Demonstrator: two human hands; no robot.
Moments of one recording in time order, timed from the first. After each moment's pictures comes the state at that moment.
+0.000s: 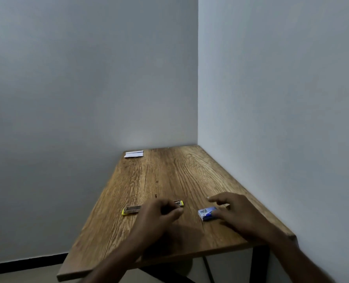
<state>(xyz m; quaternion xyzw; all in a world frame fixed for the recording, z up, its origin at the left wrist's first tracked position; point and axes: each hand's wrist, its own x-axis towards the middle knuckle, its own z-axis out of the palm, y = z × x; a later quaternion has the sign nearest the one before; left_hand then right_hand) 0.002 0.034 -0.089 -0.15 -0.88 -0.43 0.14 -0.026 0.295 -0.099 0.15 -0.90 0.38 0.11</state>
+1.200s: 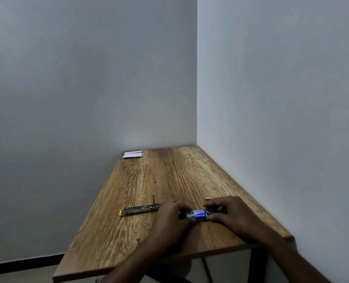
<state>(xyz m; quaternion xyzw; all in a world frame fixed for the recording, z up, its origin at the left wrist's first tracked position) -0.026 0.075 -0.117 -0.17 -0.91 -0.33 0.17 -0.035 0.297 -0.104 0.19 -0.90 0.38 0.11</state>
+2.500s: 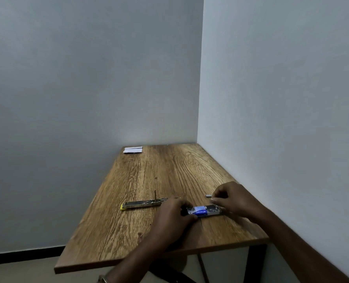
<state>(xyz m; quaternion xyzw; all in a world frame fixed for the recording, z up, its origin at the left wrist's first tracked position) -0.031 0.074 -0.127 -0.17 -0.91 -0.33 0.20 -0.046 0.287 -0.068 0.10 -0.94 0.30 0.07</state>
